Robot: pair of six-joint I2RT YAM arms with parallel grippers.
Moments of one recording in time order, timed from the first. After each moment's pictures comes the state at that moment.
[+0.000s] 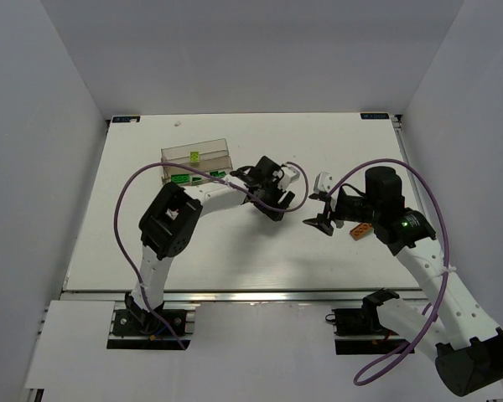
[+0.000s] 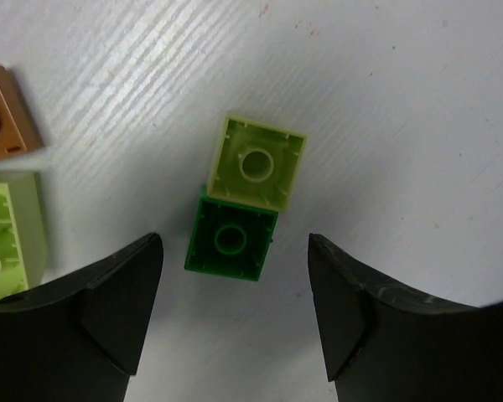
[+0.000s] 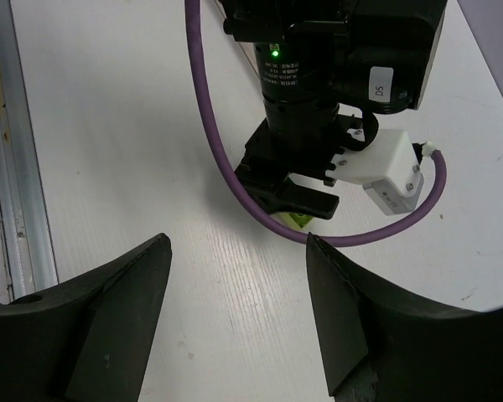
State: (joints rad) left arm -0.74 2.09 1.50 -0.37 0.17 0.03; right arm 0.39 0.90 0.90 -0.53 -0.75 -0.67
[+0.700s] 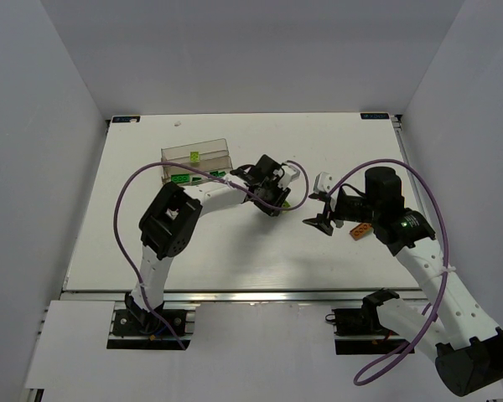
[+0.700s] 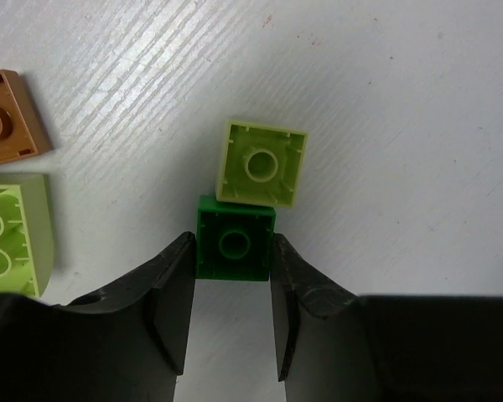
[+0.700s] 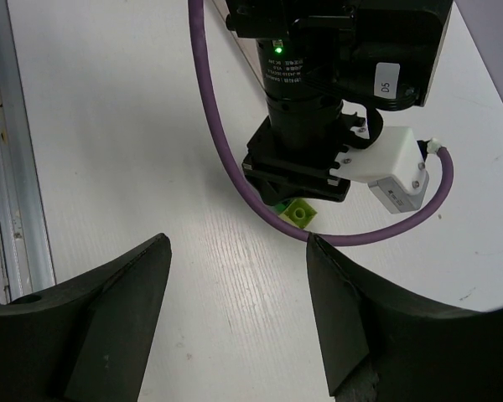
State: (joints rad) left arm -0.75 2.11 1.52 -0.38 0.16 0.02; right arm 0.39 0.90 0.90 -0.52 -0.75 -0.67
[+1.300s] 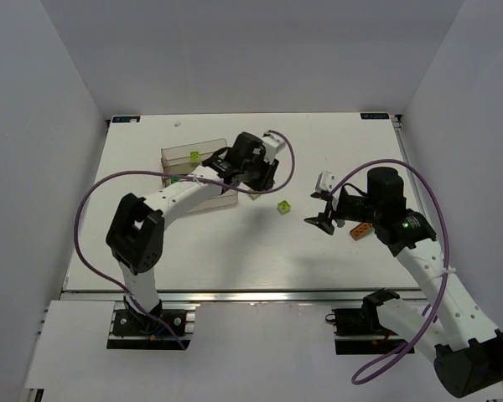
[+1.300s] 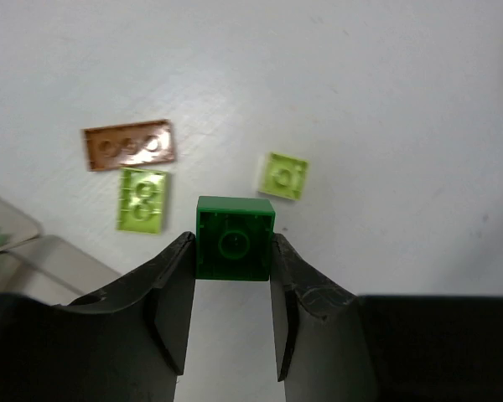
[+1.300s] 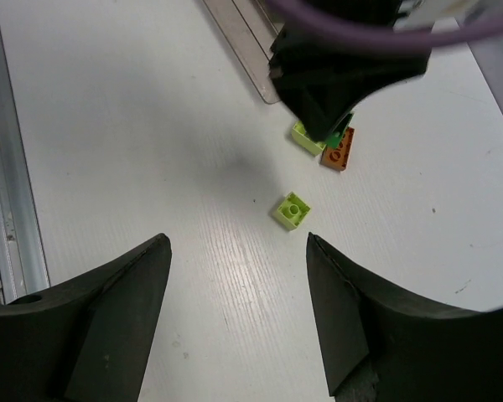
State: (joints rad) left arm -0.71 1.86 1.48 -0.37 0.12 -0.01; right arm 0.37 0.89 0.89 -0.50 -0.75 -0.66
